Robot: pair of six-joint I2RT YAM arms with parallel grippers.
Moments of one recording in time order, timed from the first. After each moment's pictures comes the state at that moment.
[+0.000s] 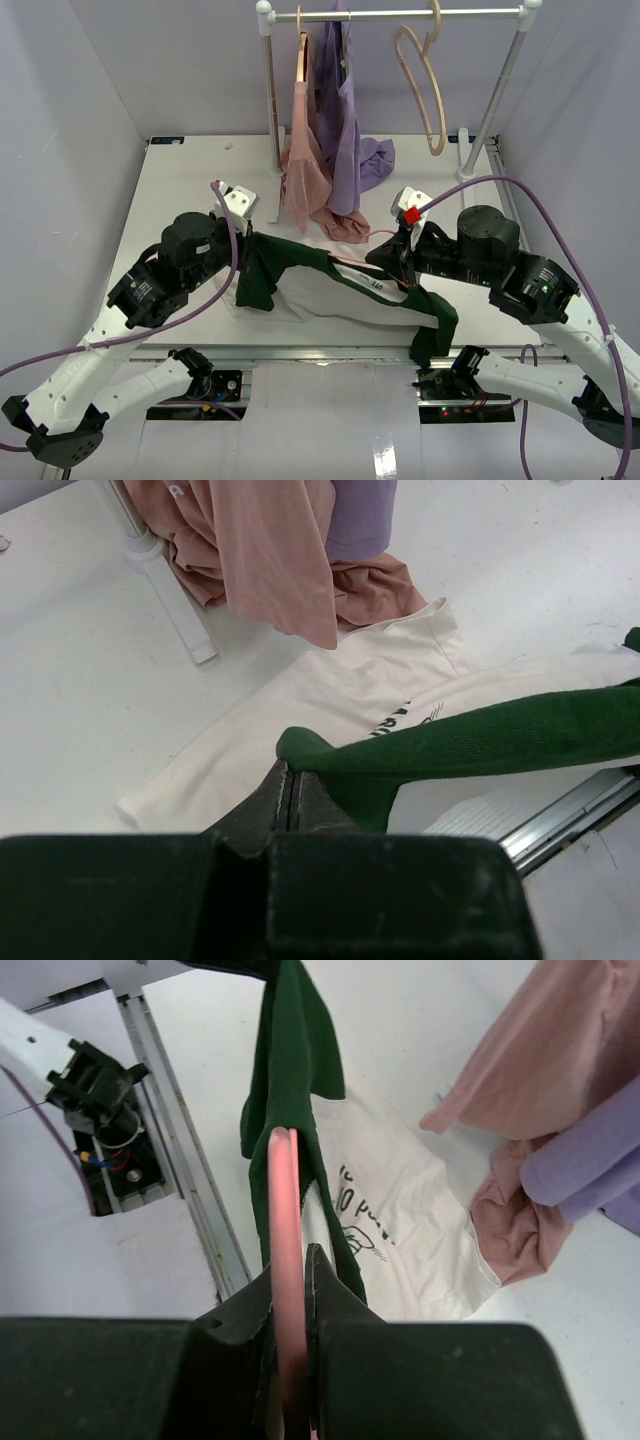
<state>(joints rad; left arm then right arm) -0.71 0.83 1.14 -0.69 -0.15 -0.04 0.94 0.87 1.29 -0.69 -0.25 -0.06</state>
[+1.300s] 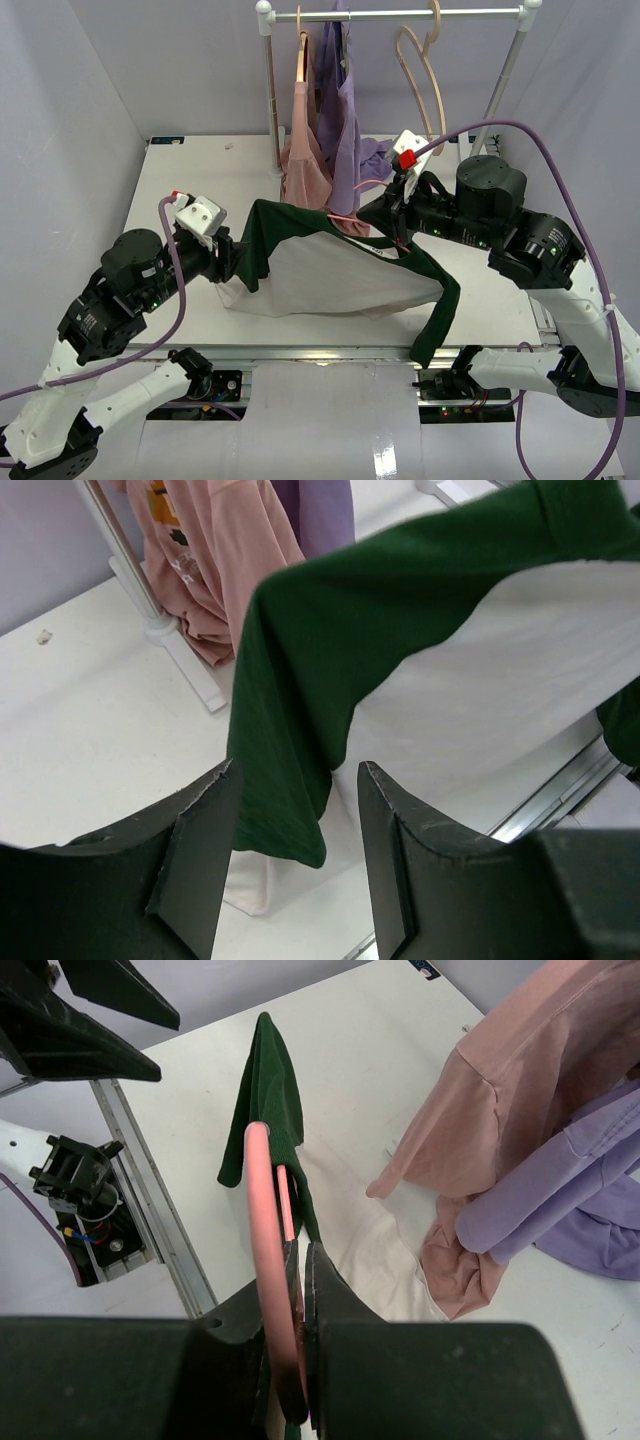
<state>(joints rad) -0.71 0.70 1.25 -0.77 -0.07 0.05 0.93 1.13 1.72 -0.82 -0.16 -0.05</state>
